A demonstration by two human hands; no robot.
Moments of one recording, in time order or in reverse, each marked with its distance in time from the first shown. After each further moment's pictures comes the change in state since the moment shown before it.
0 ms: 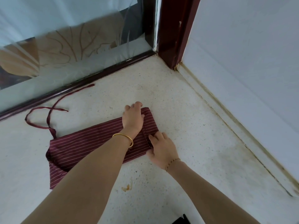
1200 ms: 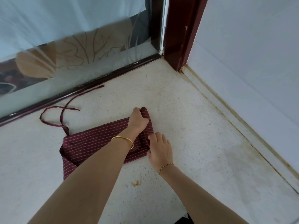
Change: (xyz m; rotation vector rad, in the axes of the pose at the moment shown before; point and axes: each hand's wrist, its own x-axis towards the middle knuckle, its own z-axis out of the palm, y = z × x) left_hand -0.013 -0.012 -0.016 -0.505 -0.168 -0.256; right_hand -0.007 -0.049 0.014 0.020 0.239 0.091
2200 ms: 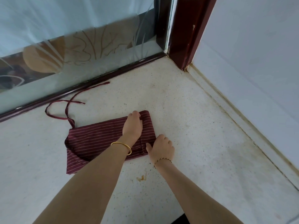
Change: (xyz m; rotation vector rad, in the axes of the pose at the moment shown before) left_hand -0.014 -0.045 -0.015 0.336 0.115 0.189; right_hand 0.003 -0.025 0.004 -0.070 -0.349 0.471
